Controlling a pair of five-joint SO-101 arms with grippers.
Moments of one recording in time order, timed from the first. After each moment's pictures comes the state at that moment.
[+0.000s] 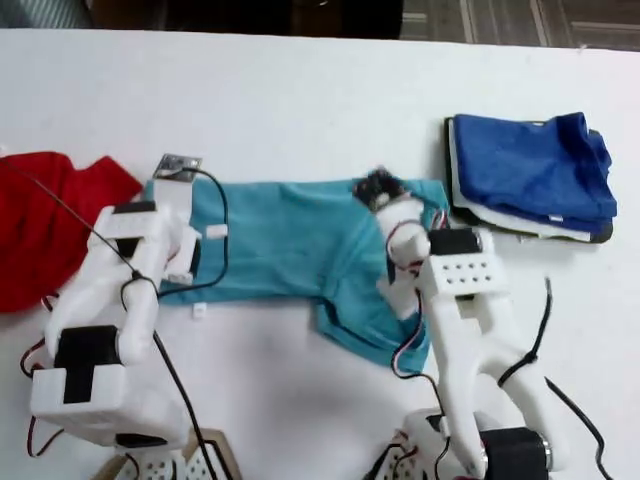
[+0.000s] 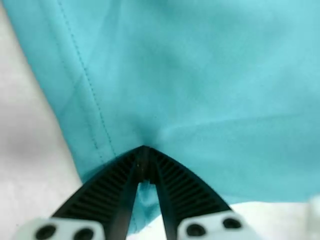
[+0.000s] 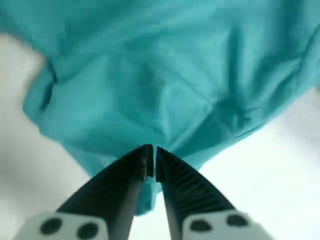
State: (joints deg) left arm -12.6 6.9 35.0 54.5 -9.5; right arm -9.7 -23.3 44.7 69.7 32.6
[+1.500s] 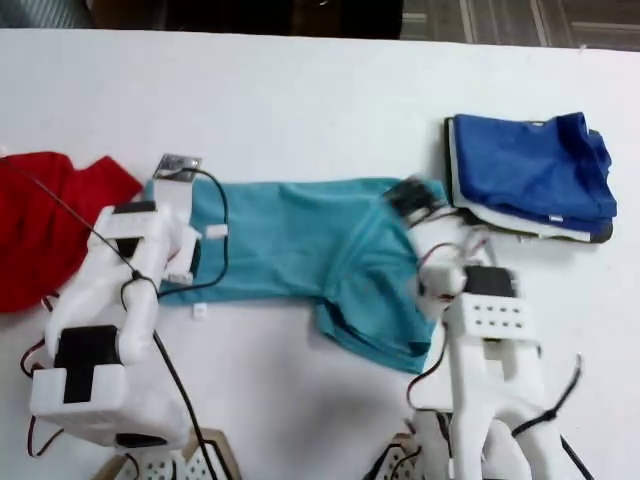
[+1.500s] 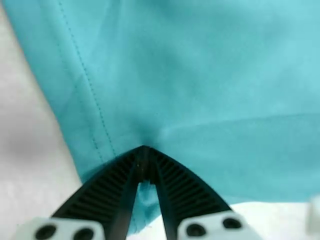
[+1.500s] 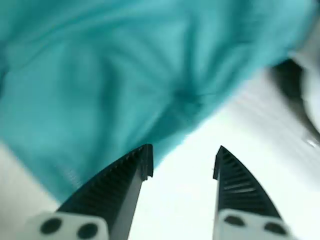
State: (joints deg) left arm -12.6 6.9 35.0 54.5 -9.5; right arm 2.0 -37.3 53.8 57.1 34.8
